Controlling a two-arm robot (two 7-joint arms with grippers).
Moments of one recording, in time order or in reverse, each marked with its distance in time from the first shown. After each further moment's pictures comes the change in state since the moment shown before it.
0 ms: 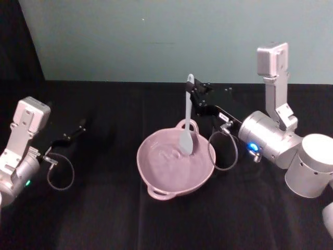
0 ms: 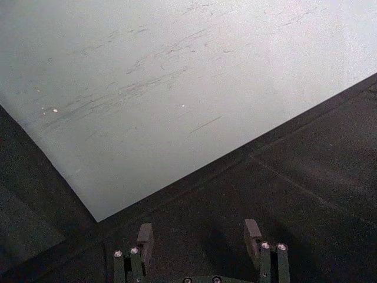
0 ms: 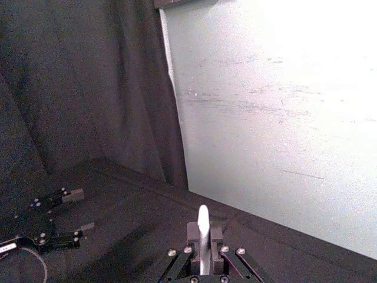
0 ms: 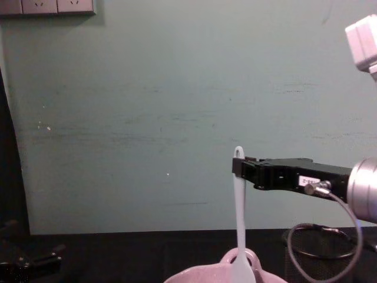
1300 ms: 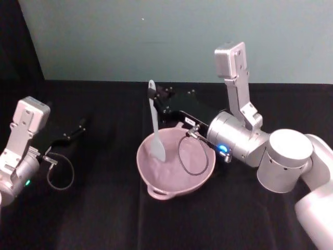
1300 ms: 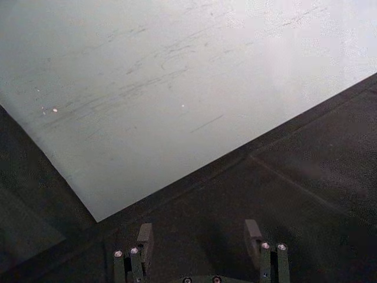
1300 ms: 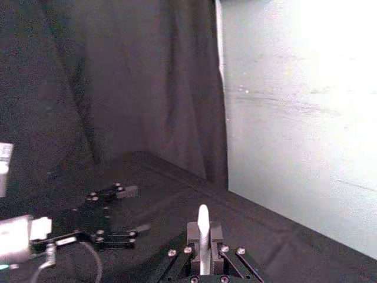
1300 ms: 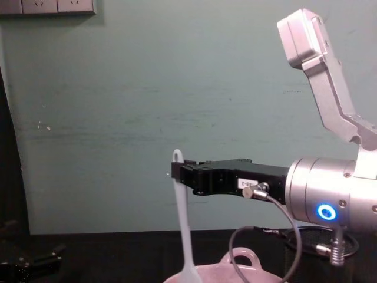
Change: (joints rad) left arm 0.000 0.000 0.000 0.000 0.000 0.000 0.000; right arm 0.062 -0.052 -0.105 0.029 -0.030 0.016 0.051
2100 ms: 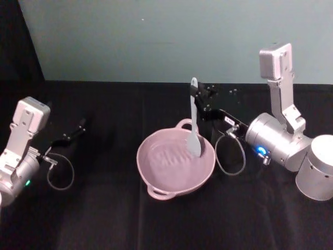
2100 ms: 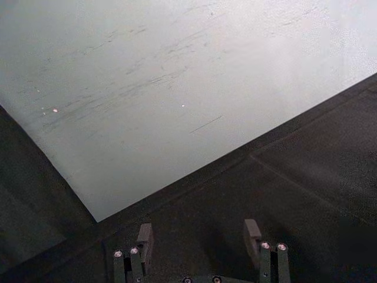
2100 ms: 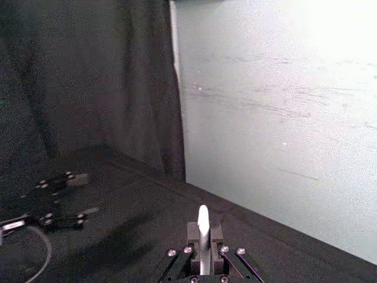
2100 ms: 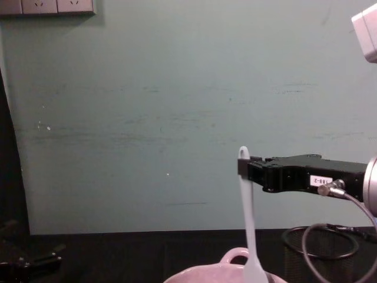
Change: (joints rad) left arm 0.000 0.000 0.000 0.000 0.000 0.000 0.000; right arm -0.091 0.104 0.108 -0.108 -0.006 0.018 -0.043
